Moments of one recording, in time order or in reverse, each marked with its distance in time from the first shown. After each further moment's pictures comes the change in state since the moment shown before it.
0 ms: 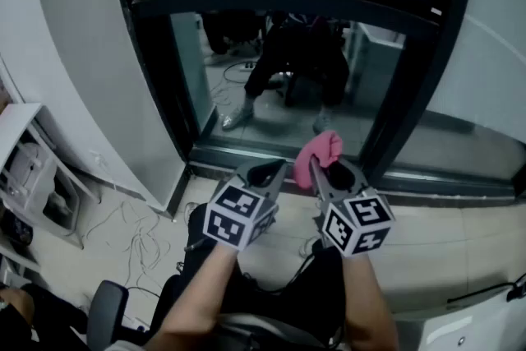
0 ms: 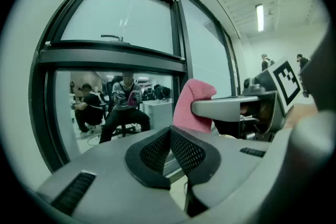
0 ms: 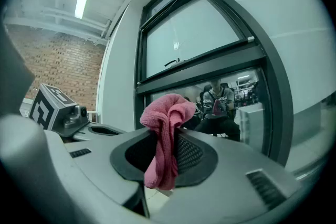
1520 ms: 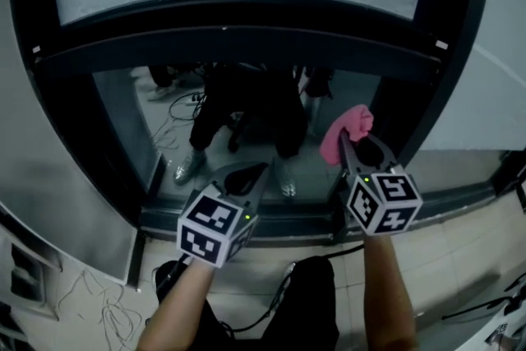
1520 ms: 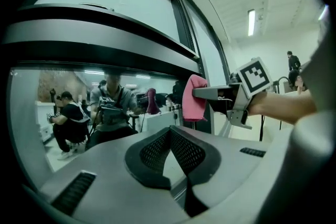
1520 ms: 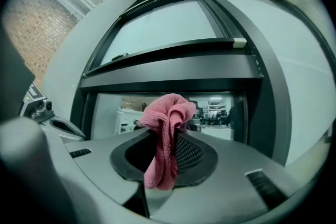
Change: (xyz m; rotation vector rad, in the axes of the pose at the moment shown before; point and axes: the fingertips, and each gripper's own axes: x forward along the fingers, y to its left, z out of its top) left arm 0.191 0.093 0.090 0.066 -0.092 -0.152; right arm 0.119 -0.243 0.112 -0.166 -0.085 -0.370
